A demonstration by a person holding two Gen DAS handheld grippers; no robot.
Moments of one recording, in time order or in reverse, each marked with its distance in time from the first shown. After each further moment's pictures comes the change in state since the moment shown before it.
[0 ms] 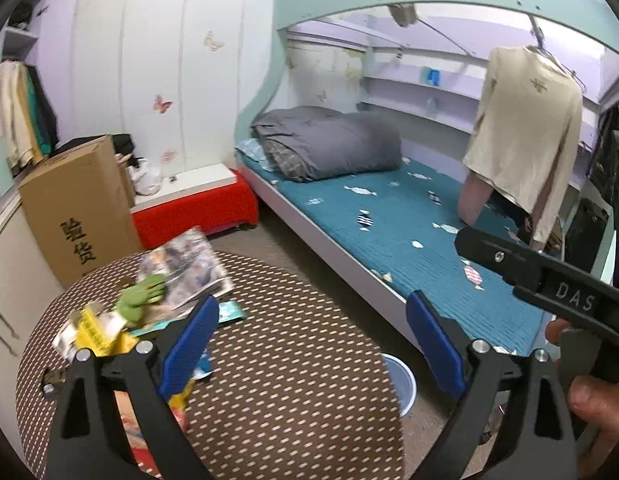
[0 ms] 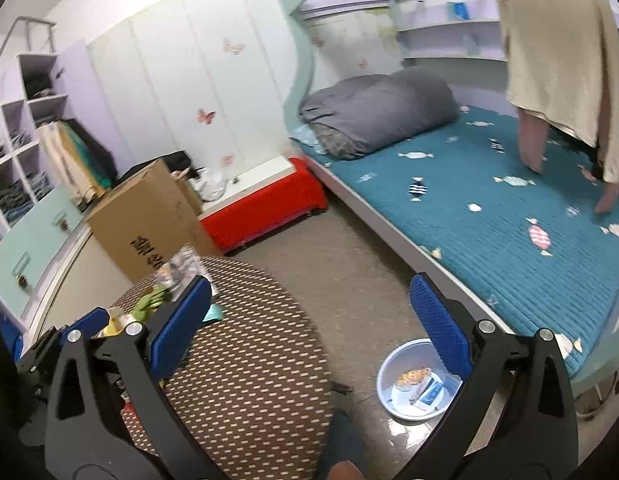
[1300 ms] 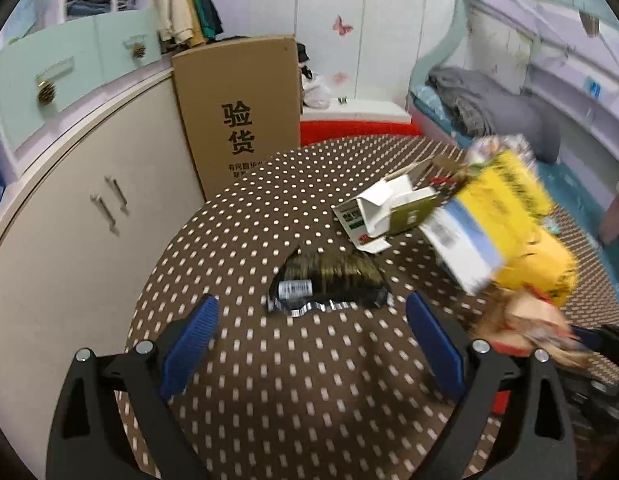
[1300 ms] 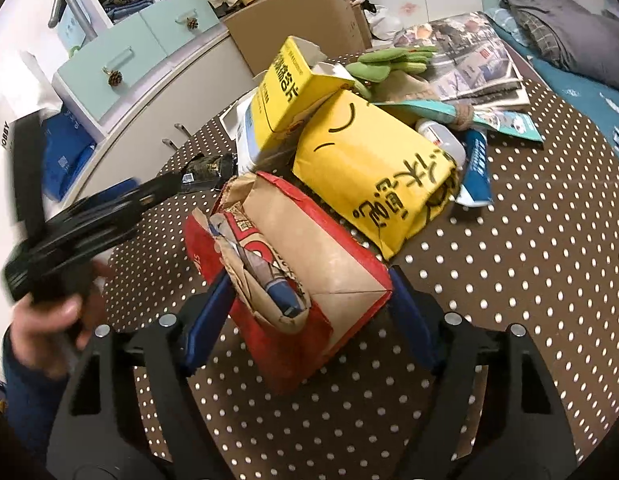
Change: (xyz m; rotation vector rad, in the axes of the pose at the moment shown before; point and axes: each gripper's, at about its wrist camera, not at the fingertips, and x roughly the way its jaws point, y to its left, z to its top) left arm 0.001 0.301 -0.130 -0.267 0.216 0.412; right arm 0.135 0.201 -0.165 -0.329 0.523 0.439
